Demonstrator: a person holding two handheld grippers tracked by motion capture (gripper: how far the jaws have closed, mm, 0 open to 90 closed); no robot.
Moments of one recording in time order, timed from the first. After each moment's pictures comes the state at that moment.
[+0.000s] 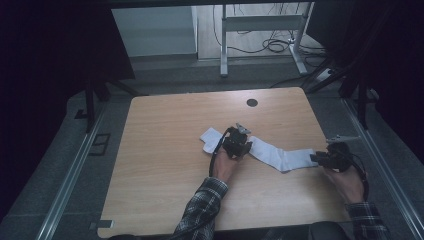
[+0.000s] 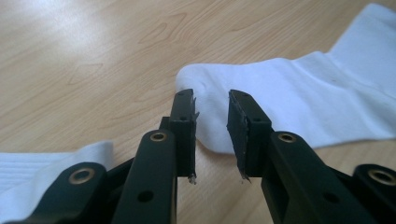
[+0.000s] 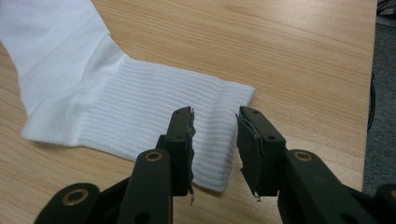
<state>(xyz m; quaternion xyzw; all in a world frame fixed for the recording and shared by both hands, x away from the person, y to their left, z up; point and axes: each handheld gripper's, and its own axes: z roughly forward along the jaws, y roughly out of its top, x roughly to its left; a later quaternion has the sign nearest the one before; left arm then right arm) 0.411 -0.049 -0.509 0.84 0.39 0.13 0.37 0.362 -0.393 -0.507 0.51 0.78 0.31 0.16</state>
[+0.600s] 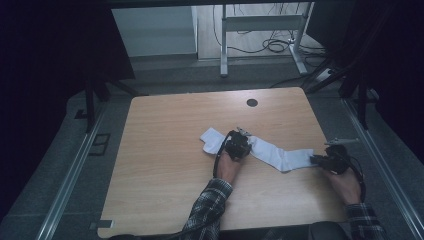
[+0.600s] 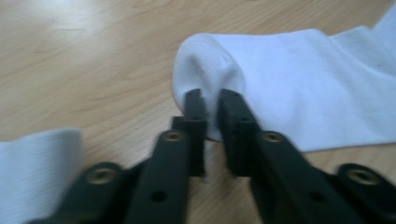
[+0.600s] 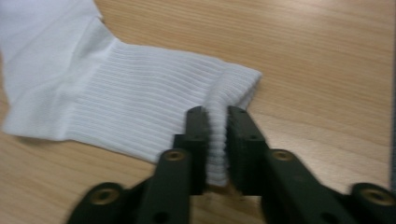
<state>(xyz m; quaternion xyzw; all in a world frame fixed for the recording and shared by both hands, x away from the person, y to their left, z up) 0.418 -0.054 -0.536 0.83 0.40 0.11 0.36 0.363 -0.394 -0.523 0.53 0.78 0.31 0.14</state>
